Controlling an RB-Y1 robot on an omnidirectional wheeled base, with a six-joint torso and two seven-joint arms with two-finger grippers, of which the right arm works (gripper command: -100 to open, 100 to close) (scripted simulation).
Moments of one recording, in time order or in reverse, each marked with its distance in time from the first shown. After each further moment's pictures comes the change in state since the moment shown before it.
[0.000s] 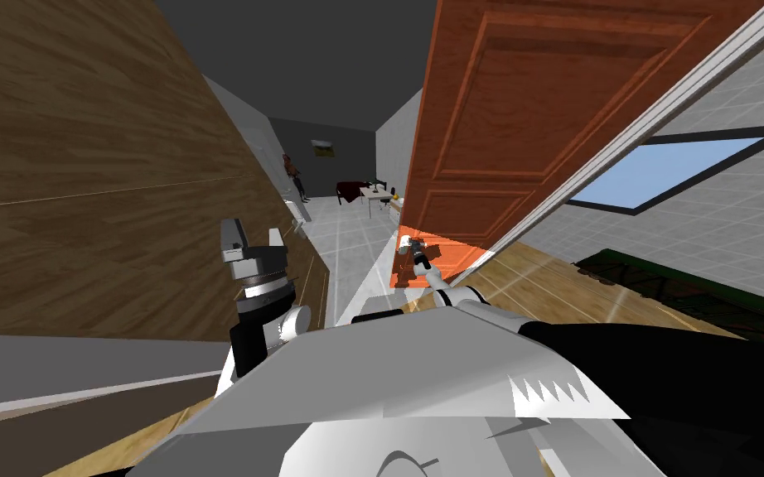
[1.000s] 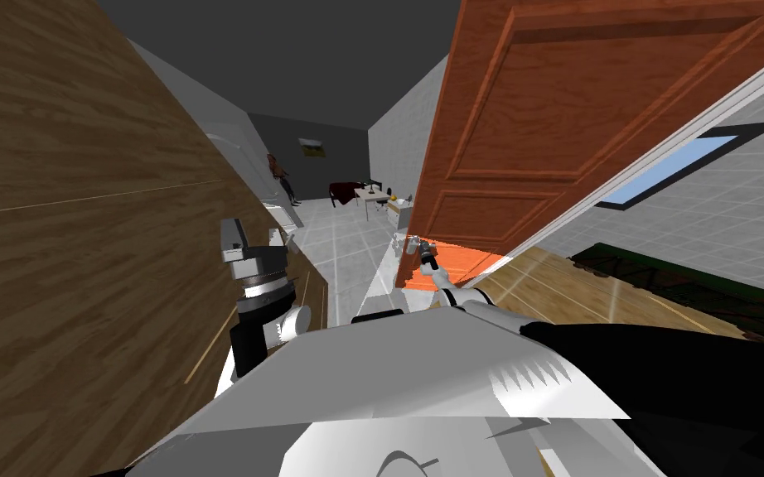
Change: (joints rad) arm 0.021 -0.048 -0.095 0.003 -0.032 0.006 0.034
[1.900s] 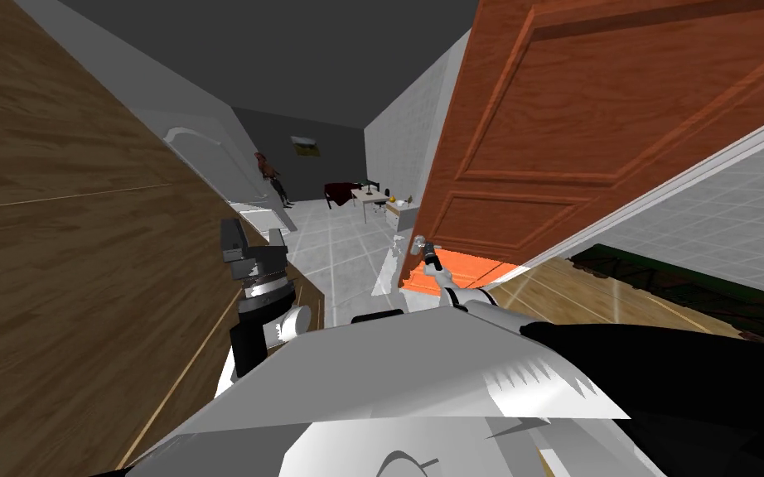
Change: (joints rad) arm 0.005 -0.024 -0.052 0.026 -0.021 -0.008 0.018
